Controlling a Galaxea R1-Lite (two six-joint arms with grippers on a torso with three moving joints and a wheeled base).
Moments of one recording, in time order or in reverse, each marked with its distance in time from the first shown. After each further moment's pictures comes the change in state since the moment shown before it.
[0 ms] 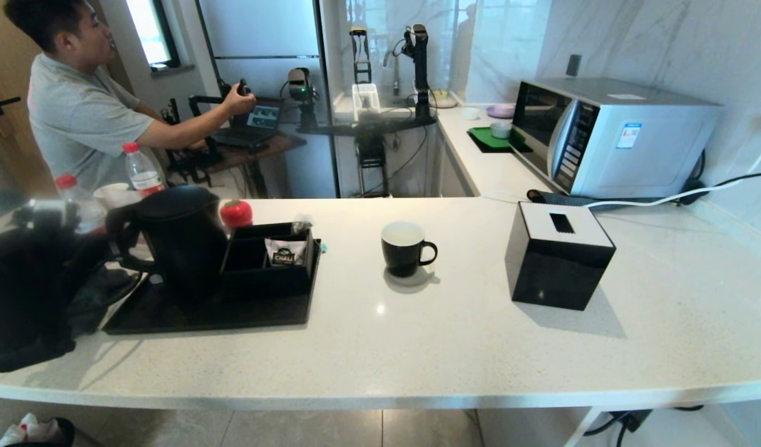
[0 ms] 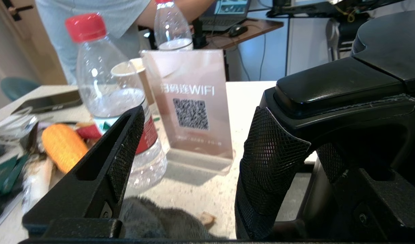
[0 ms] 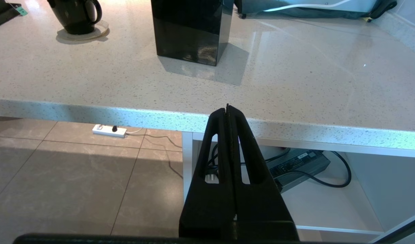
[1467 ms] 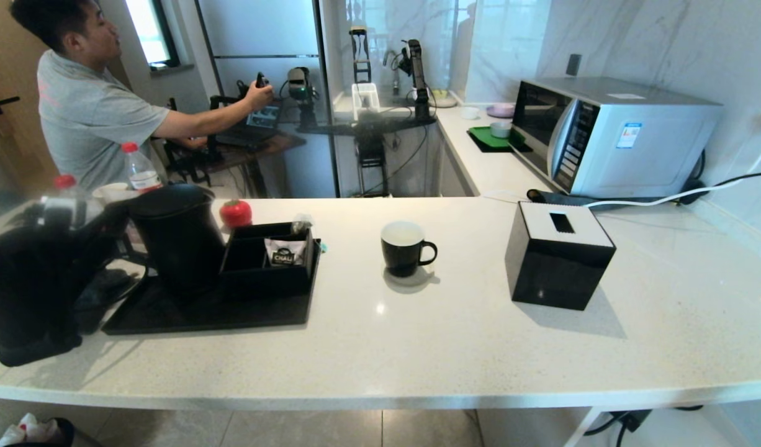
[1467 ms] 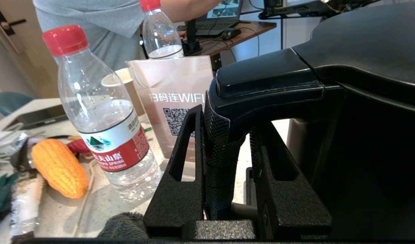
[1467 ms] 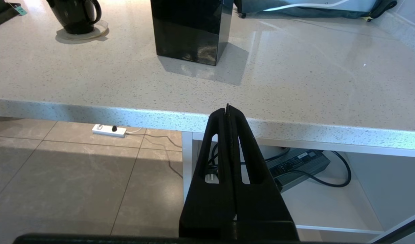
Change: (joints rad) left arm -0.003 0.024 -0.043 -0.003 -0.007 0.037; right arm 0.000 0.000 0.000 0.000 0.000 0.000
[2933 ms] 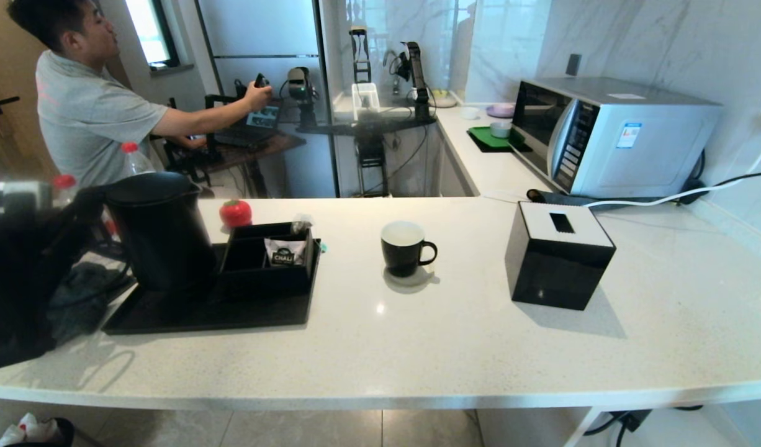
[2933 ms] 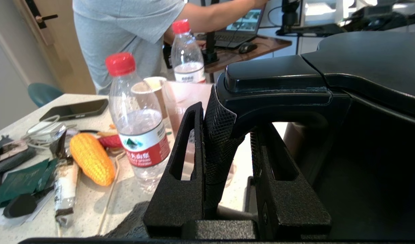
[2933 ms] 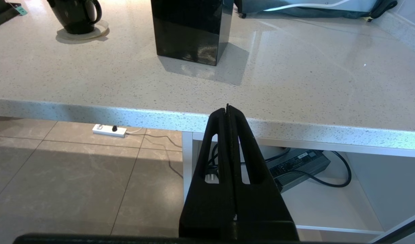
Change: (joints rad) left arm 0.001 -0.195 0.158 0.001 0.097 -0.076; right arm 0.000 0.000 0.000 0.000 0.000 0.000
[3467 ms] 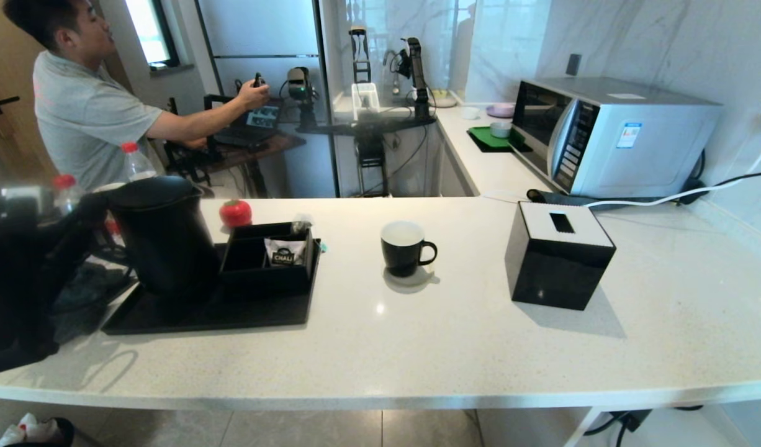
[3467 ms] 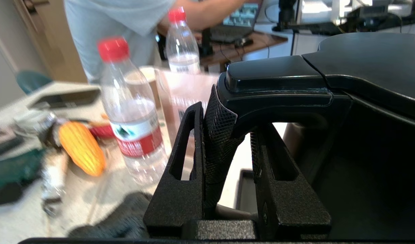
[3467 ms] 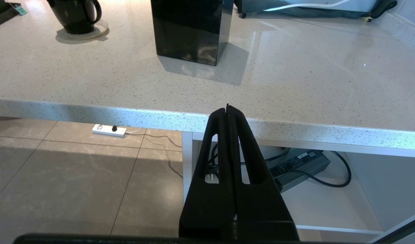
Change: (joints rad) left arm -0.004 0.017 0.016 0.001 0.000 -0.037; right arm 0.000 0.000 0.000 0.000 0.000 0.000
